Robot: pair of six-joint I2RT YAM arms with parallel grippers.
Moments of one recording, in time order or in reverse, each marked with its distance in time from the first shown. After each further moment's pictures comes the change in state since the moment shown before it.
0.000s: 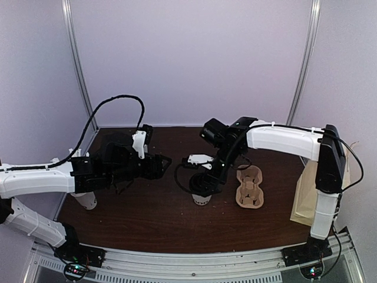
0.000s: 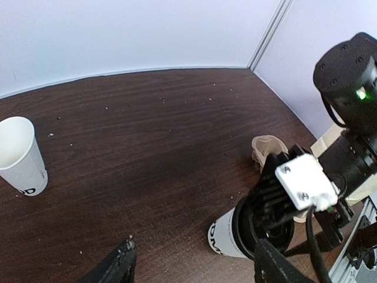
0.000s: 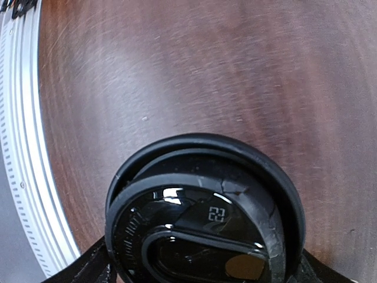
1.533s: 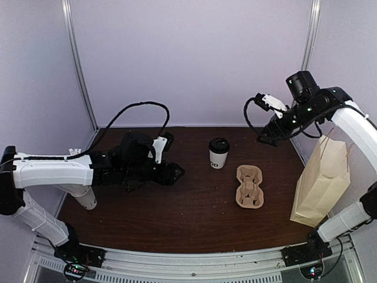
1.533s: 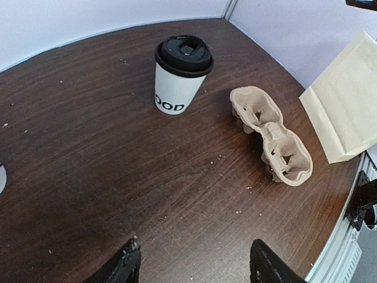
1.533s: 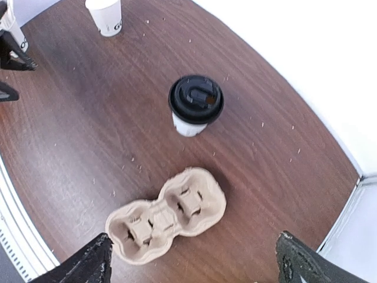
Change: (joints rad) left arm -0.005 0.151 0.100 -0.085 0.168 0.060; right arm -0.436 -0.509 -0.001 -0.086 0.105 0.022
